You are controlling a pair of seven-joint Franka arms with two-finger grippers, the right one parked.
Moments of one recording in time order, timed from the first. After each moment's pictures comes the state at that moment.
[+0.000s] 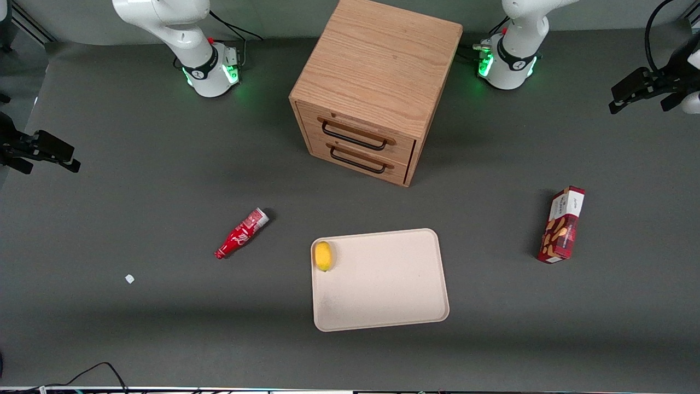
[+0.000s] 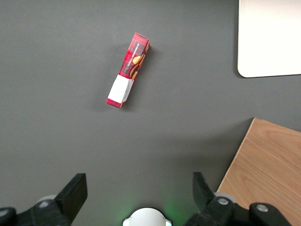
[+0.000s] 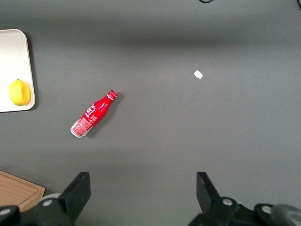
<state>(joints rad) 0.35 -0.23 -0.30 -1.74 -0.07 1.49 0.02</state>
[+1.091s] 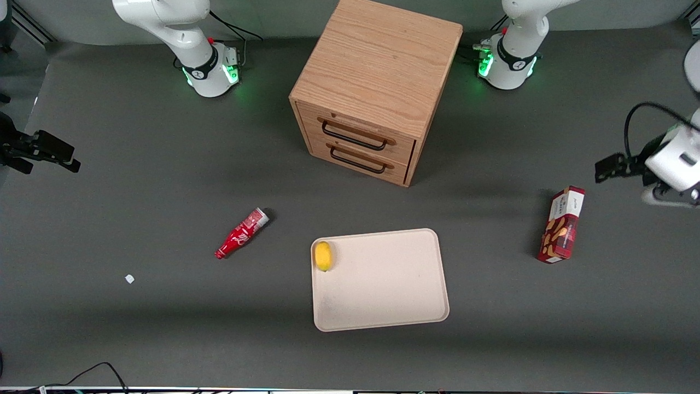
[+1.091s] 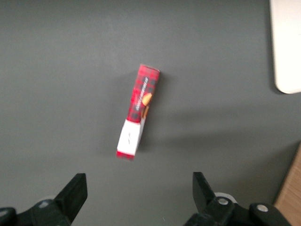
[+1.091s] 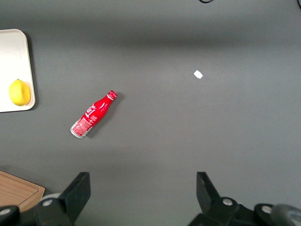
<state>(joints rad) 0.34 0.10 -0.31 -1.77 0.07 1.81 0.13</state>
